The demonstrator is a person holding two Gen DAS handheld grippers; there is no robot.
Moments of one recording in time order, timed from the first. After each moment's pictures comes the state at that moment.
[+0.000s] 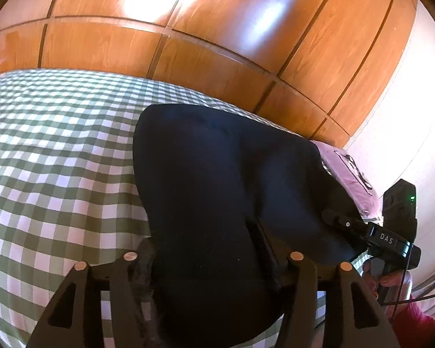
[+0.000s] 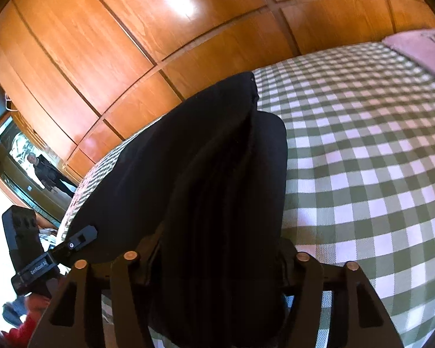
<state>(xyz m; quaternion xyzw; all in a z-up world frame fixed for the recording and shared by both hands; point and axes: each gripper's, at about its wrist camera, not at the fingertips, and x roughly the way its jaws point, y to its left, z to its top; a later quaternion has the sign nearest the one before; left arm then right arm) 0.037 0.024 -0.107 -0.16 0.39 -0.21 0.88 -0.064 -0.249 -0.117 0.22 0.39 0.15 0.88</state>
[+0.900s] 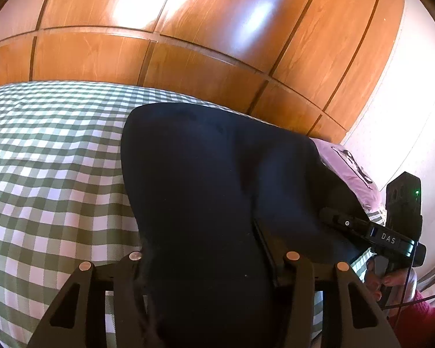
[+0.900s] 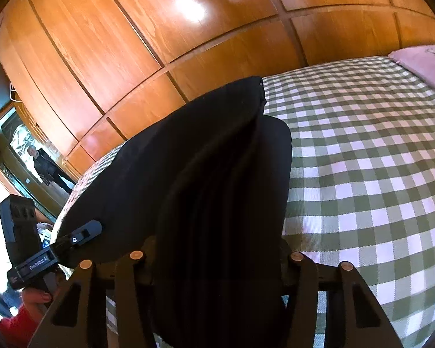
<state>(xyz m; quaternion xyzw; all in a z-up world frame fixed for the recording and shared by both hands) 0.037 0.010 -0.105 -0.13 0.37 -0.22 0.90 -0.074 -0.239 -0.112 0.19 0.37 0.14 0.90</state>
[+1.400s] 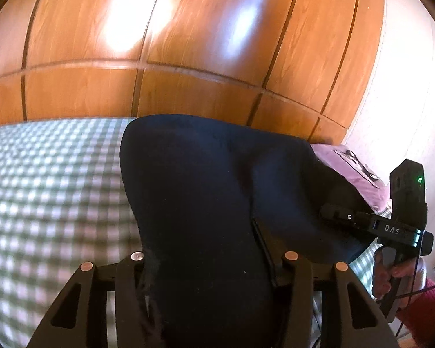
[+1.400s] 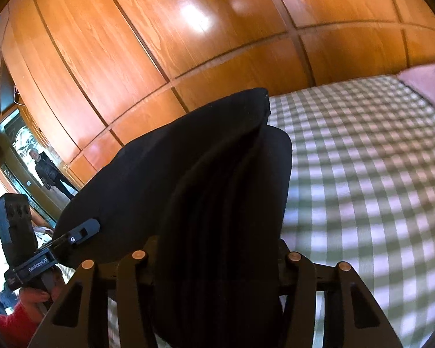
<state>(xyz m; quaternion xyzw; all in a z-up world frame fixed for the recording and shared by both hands) 0.072 0.005 -0.073 -0.08 0.32 -0.22 0.92 -0.025 -0.237 -0.085 0.18 0.33 0.15 0.91</state>
